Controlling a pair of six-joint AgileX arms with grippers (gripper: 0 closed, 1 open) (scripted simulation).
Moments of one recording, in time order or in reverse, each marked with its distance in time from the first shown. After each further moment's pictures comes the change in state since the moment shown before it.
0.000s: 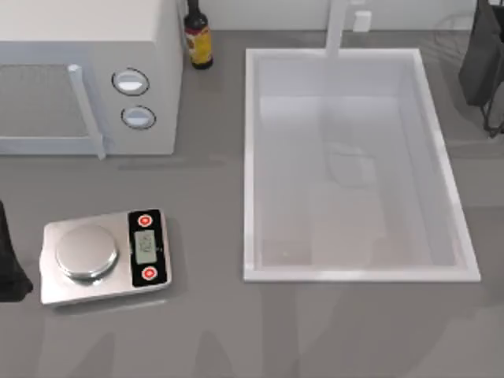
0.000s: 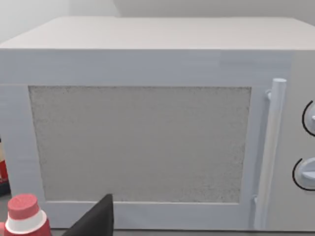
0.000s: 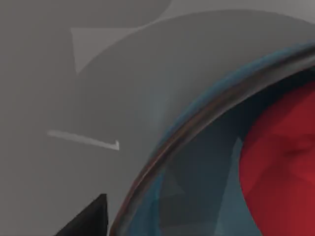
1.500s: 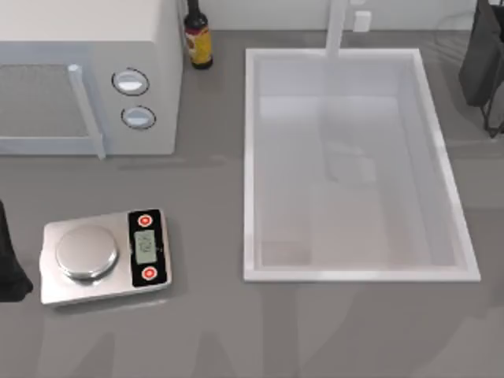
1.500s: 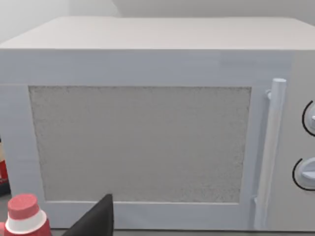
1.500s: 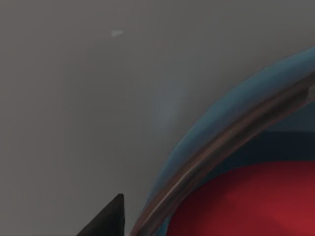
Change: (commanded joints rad) left arm 0.000 0.000 0.000 0.000 0.000 0.000; right arm -0.001 0.026 -0.033 0.049 -0.002 0.000
